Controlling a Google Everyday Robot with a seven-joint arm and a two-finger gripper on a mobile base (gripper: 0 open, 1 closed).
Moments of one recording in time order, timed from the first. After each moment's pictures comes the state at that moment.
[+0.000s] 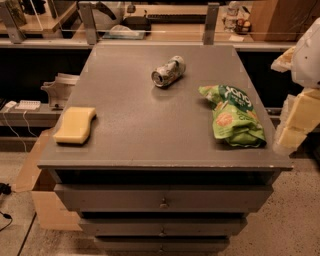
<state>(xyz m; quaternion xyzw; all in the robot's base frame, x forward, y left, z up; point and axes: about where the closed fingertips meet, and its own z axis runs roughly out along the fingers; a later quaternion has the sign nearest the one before) 0.438 -0.217 0.976 -0.60 0.78 -0.03 0.16</state>
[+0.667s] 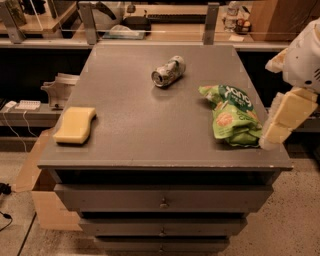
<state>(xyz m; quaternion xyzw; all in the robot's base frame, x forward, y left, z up) 0.454 -0.208 0.968 -0.59 0.79 -0.01 0.19</state>
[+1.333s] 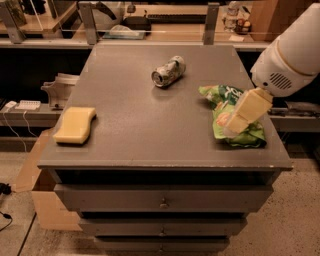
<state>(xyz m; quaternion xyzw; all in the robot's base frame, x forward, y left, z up) 0.501 -0.182 0.938 -0.50 0.83 0.01 0.23</state>
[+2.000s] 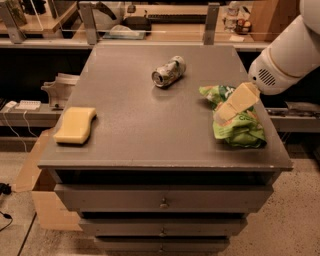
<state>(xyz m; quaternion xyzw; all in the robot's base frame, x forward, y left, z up) 0.543 -0.202 0.915 -0.36 0.90 0.02 0.24</state>
